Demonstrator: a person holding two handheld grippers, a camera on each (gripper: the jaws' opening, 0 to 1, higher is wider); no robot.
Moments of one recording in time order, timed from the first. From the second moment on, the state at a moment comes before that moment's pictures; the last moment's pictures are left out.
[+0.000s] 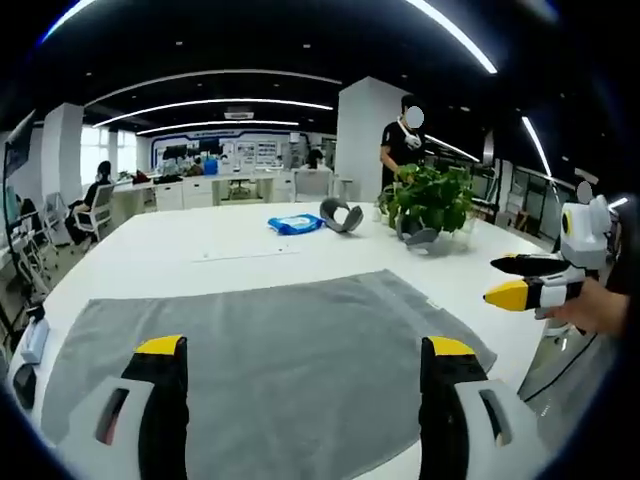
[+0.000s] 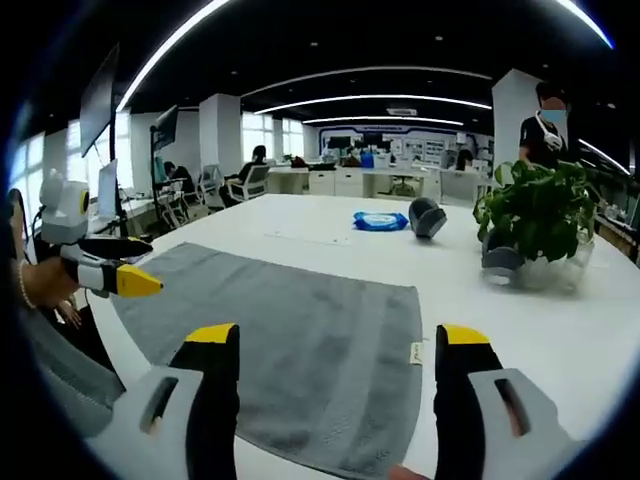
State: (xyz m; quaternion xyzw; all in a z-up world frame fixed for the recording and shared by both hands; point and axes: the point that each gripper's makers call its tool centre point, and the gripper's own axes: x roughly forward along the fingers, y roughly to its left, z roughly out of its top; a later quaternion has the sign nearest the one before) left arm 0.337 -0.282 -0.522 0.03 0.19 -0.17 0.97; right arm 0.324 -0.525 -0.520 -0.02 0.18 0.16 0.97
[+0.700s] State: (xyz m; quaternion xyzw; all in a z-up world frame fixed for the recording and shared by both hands) left arm 0.337 -0.293 -0.532 0.04 0.20 -0.19 0.96; right arm 0.325 -0.533 -0.523 -0.02 0.19 0.14 0.97
